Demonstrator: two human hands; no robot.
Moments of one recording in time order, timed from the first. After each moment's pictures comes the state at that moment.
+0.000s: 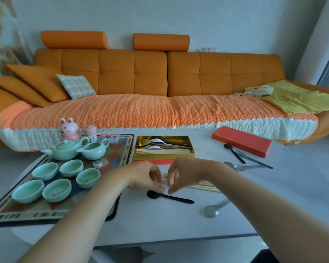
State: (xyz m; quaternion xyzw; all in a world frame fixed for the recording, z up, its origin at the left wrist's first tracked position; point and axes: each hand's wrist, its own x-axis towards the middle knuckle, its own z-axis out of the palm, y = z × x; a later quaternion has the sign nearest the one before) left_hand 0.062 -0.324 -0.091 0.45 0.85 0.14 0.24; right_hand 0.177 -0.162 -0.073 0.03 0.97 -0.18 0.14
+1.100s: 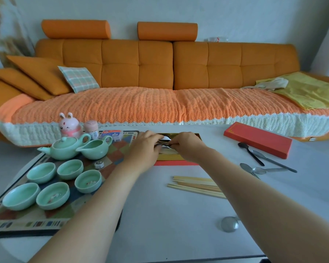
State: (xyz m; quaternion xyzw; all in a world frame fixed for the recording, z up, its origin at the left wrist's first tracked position) left_hand 0.002 -0.284 -0.115 0.43 0.86 0.26 -0.12; right_hand 0.079 -0.128 -0.094 0.13 0.98 -0.10 -0.06
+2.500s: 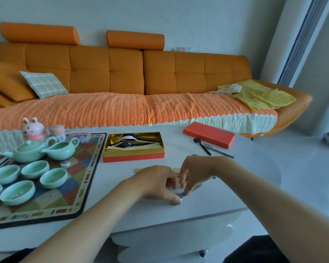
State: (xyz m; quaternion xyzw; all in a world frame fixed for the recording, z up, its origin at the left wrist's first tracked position) left_hand 0.165 -0.256 -0.101 0.59 0.78 0.11 0.15; right_hand 0.260 -0.095 -0.073 0.10 0.97 -0.12 0.19
